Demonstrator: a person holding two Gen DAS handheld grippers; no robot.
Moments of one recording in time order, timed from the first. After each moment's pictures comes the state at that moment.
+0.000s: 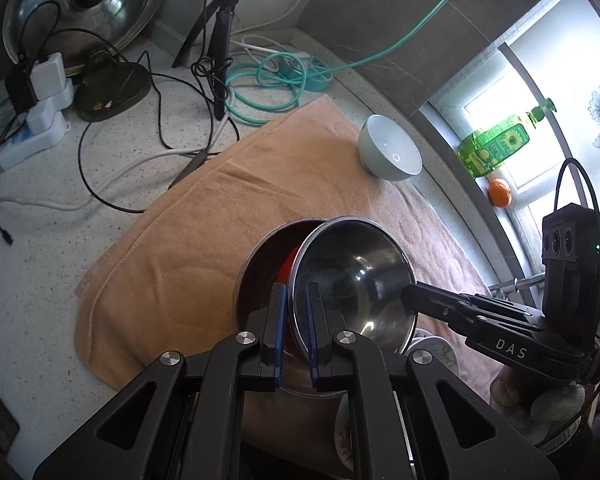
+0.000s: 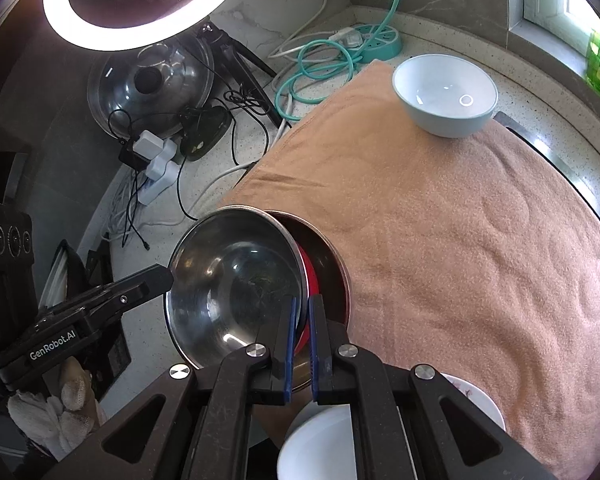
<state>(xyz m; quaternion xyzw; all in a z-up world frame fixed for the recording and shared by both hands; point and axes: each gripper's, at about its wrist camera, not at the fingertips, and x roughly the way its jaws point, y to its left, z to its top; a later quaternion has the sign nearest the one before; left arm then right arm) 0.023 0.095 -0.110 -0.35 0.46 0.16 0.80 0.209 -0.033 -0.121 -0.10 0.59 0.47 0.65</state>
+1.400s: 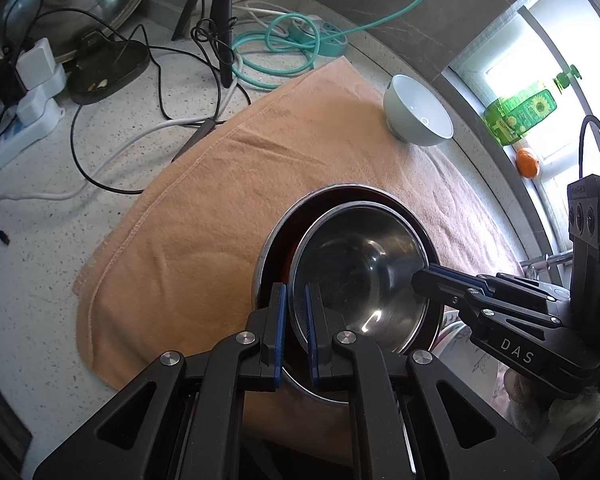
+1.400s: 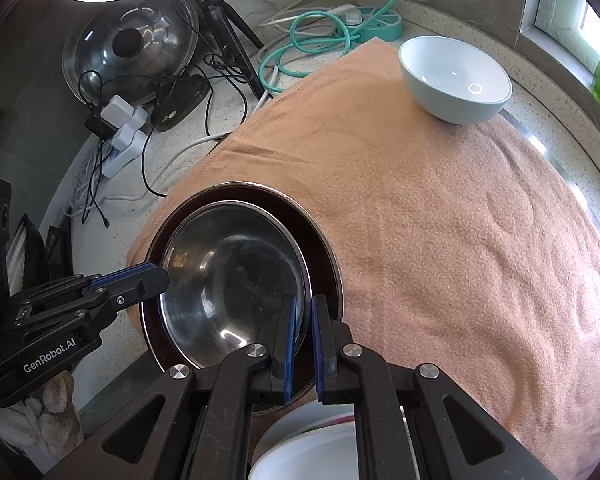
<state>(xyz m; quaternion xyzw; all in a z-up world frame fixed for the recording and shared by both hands) 0.035 0.095 -0.144 -0.32 0.51 0.16 0.78 0.200 -0.012 -0.155 -0.17 0.58 0.45 0.66</state>
